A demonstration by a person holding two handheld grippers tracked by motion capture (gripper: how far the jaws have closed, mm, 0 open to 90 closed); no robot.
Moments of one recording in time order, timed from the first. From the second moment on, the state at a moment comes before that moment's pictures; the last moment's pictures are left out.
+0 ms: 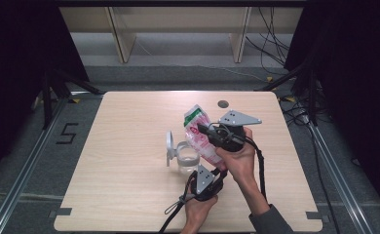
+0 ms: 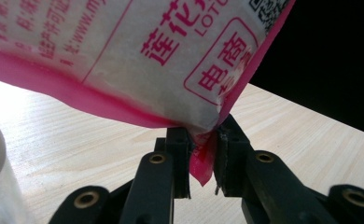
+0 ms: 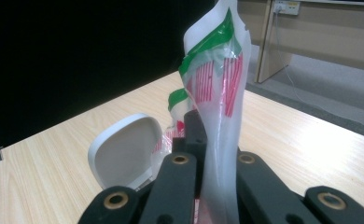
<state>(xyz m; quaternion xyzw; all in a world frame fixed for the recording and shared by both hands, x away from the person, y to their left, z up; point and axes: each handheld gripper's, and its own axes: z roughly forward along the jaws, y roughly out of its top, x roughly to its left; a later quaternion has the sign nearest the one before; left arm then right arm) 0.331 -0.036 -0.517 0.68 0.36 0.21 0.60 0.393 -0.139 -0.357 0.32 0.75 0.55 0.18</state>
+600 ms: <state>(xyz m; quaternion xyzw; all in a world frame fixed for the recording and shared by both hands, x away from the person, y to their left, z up) 0.333 -0.038 -0.517 0.68 0.37 0.20 0.60 0.397 -0.129 -0.361 0.32 0.76 0.54 0.17</state>
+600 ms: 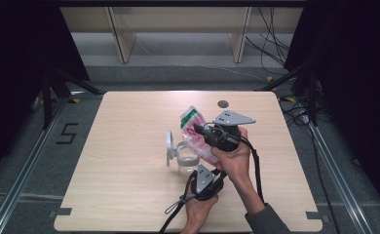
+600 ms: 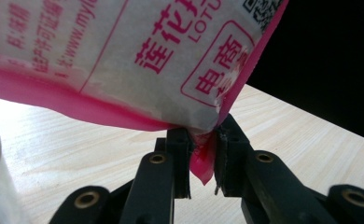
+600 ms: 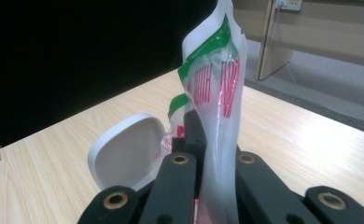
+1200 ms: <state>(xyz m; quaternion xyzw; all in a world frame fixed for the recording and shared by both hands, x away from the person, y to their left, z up) 0.333 -0.044 -0.514 0.68 0.36 0.21 0.60 0.399 -0.123 -0.359 0.31 0.77 0.52 0.19</state>
